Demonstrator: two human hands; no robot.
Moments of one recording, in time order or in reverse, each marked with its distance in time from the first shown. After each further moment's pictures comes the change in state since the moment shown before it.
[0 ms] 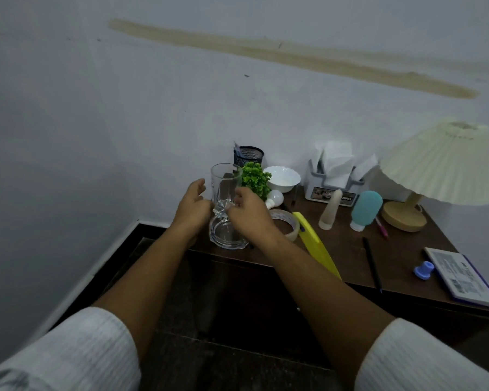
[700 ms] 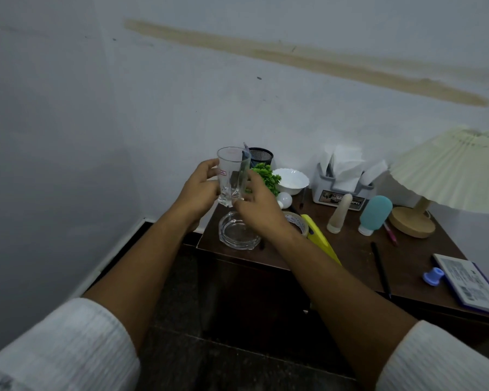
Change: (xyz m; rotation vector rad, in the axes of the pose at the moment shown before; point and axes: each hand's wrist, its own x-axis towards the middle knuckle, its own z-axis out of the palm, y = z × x) left_hand -0.009 0.042 -0.022 -0.054 -0.086 0.096; right_hand 0.001 -0.014 0.000 0.186 0.005 -0.131
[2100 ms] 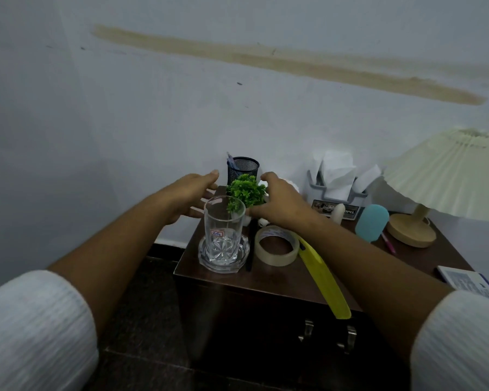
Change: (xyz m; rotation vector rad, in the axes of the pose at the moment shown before) left_hand 0.063 0.013 0.010 0.282 -0.202 -0.247; right_hand 0.062 0.037 -0.079 -0.565 -0.072 0.008
